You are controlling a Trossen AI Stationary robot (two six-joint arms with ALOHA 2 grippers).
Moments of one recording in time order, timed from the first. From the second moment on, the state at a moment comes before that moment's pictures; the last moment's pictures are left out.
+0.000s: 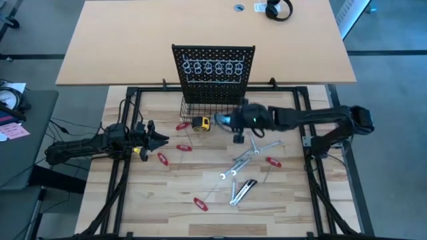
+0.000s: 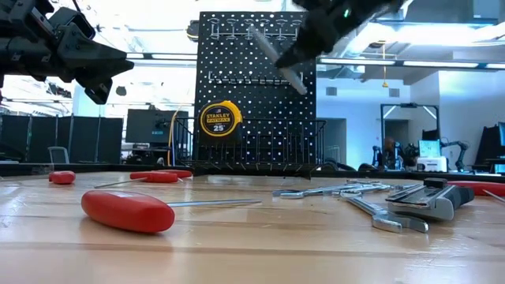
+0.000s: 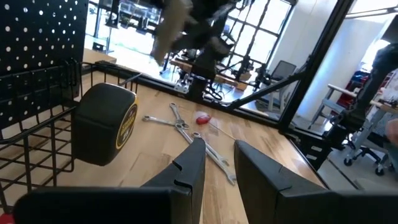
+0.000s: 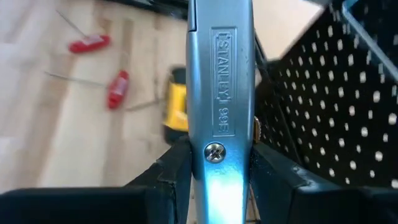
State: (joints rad) left arm 0.17 0.04 0.01 0.06 0.15 -0.31; right arm -0.12 1.44 1.03 -0.13 0.21 -0.30
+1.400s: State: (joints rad) left arm 0.17 0.04 0.01 0.06 0.15 -0.31; right arm -0.36 1.61 1.03 -0.17 0.02 -0.21
